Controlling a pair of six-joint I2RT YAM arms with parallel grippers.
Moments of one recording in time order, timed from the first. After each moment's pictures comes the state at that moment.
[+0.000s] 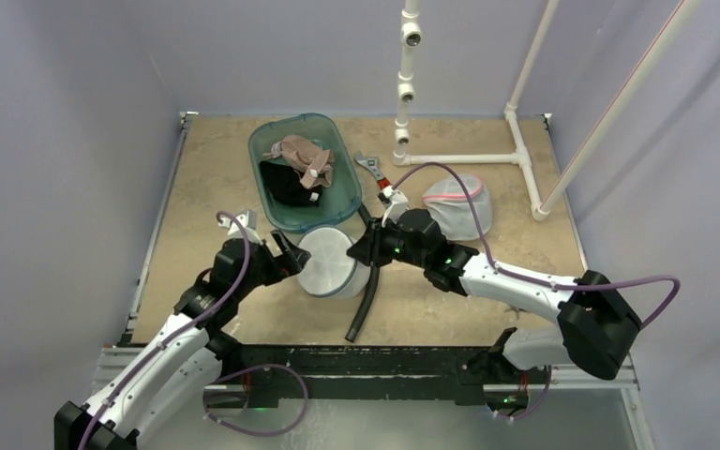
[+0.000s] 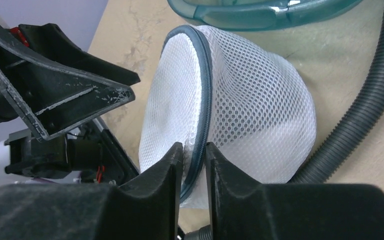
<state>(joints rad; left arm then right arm) -0.49 0.62 0.41 -0.33 -0.06 -0.81 0.85 1.32 0.72 0.20 -0.15 0.66</state>
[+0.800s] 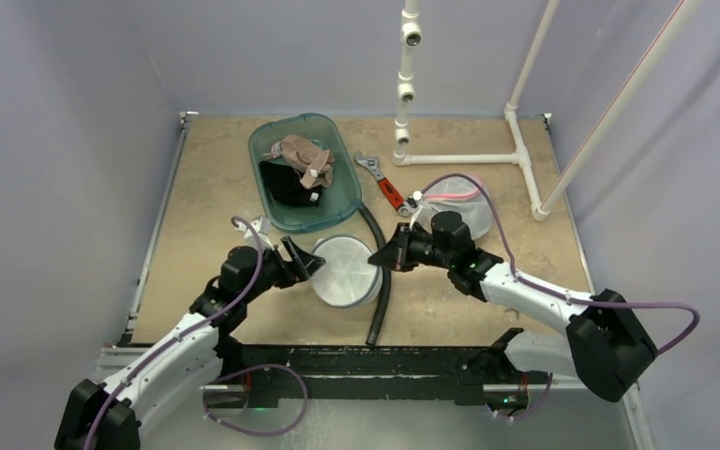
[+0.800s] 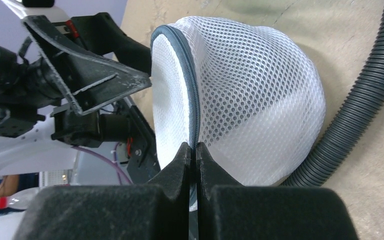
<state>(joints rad) -0.49 0.69 0.23 0.07 0.14 -0.85 0.67 1.20 0.56 0.22 -0.43 0.76</state>
